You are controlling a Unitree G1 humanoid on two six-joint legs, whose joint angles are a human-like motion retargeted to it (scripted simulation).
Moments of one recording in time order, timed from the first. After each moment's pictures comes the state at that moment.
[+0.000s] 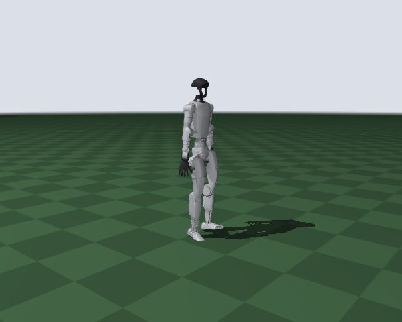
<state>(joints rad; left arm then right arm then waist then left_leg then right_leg) 0.12 0.19 0.02 1.44 0.05 0.11 -0.18 -0.01 -0.17 0.07 1.55 -0.39 0.01 -0.01 -0.08 -0.10 0.10 0.06 -0.06 0.20 0.01 -0.09 0.01 0.14 -0.11 -0.38 0.01 0.15 0.01</state>
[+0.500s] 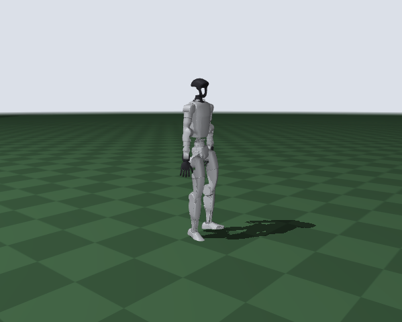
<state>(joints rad) 0.12 0.20 0.01 1.45 0.10 0.12 -0.18 -0.01 -0.15 0.14 1.52 -0.55 0.00 -0.07 -0.10 -0.09 0.09 0.04 -0.06 0.21 0.02 -0.09 0.01 0.12 -0.11 -0.37 0.01 0.15 0.00</state>
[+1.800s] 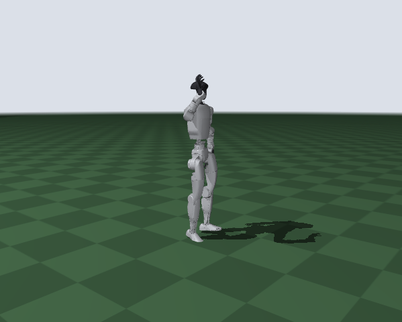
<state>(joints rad) 0.12 0.21 0.16 1.48 0.07 0.13 -0.19 -0.72 -1.09 -0.28 -0.20 -0.81 -0.32 -1.04 -0.11 -0.12 -0.02 0.03 -0.04 0.20 0.01 -0.10 0.00 0.10 -0.08 -0.38 0.01 0.11 0.00</state>
